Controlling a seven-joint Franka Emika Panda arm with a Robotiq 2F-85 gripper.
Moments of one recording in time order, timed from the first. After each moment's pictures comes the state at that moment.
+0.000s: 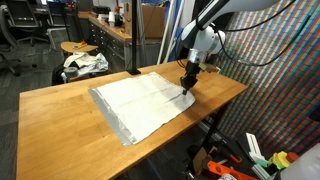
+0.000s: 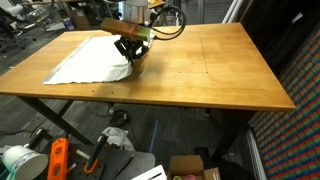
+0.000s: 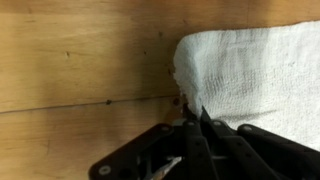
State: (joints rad) arm -0.24 0.31 -0.08 -2.14 0.28 2.23 -0.54
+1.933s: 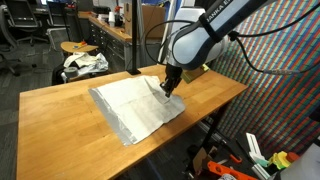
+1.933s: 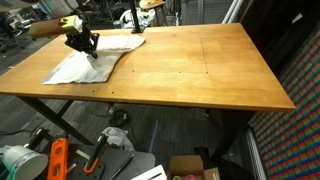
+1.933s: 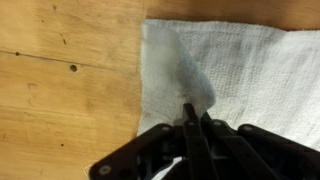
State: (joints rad) arm 0.03 -0.02 0.03 -2.54 -0.12 2.65 -0.04
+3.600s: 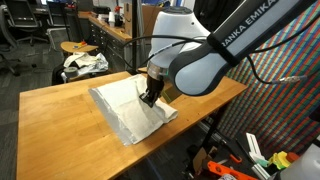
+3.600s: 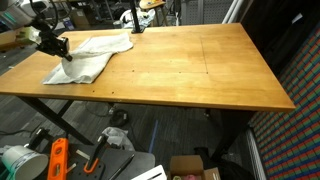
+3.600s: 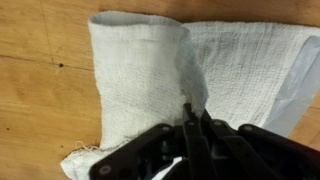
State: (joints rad) arm 0.07 -0.06 0.22 -2.62 -0.35 2.78 0.41
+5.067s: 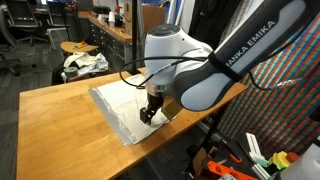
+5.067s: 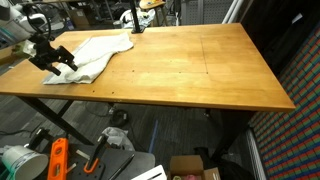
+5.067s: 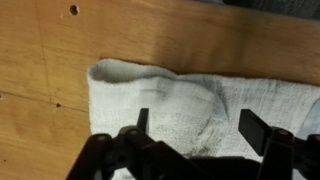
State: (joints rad) arm 0.05 0.01 0.28 -2.62 -0.51 2.69 0.58
